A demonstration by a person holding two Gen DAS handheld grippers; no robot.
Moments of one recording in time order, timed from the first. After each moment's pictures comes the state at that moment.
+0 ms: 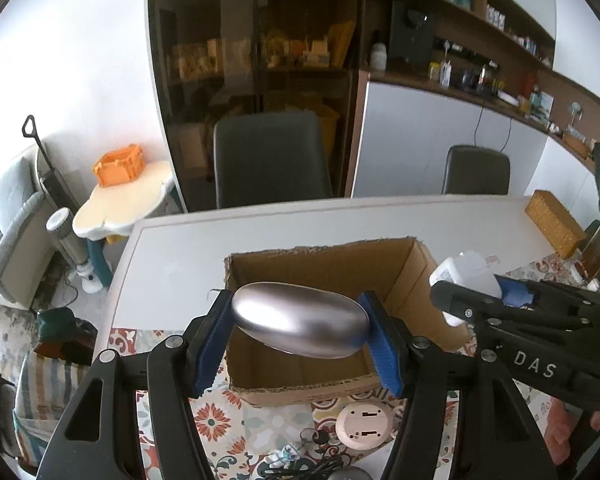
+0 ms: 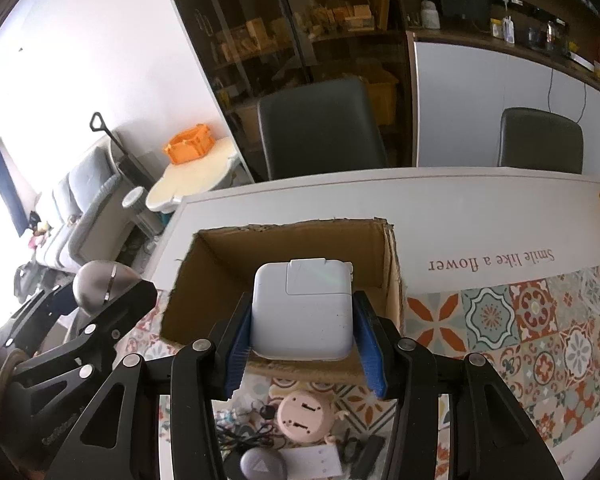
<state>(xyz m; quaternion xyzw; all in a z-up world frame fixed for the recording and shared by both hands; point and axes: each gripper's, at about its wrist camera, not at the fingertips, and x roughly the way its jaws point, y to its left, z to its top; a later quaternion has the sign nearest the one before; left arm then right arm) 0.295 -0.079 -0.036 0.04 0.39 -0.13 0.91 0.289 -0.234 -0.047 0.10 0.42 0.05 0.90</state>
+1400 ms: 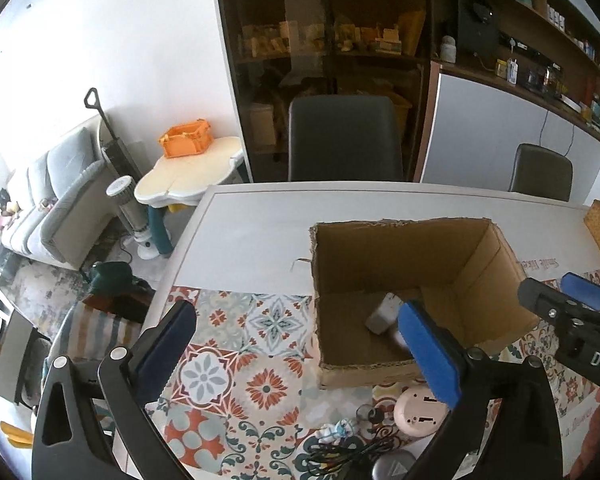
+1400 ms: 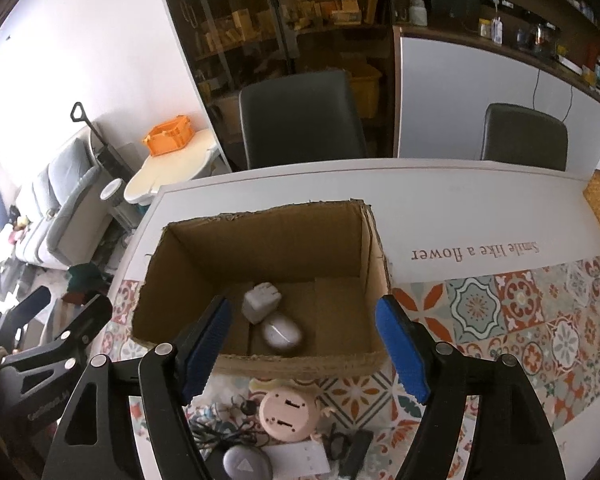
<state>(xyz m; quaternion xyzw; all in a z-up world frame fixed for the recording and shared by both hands) 0.272 -0.036 -0.051 0.04 0.40 0.00 0.92 0.277 -0.226 -0.056 0.08 0.43 0.02 0.90</state>
